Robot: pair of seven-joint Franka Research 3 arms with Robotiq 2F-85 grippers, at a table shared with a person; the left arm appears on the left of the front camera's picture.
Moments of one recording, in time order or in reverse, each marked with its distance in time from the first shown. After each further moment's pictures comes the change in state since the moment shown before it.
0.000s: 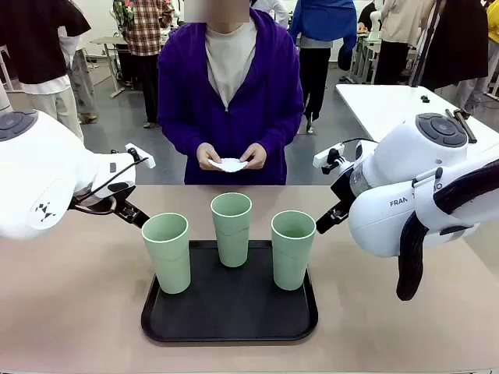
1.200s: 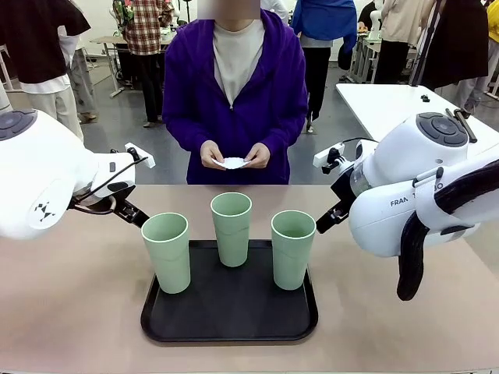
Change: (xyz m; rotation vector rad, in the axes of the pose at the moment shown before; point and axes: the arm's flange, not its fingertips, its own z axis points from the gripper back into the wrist) left arm 0.000 0.000 0.000 0.000 0.000 0.000; right arm 0.000 0.000 0.000 0.000 0.000 0.000
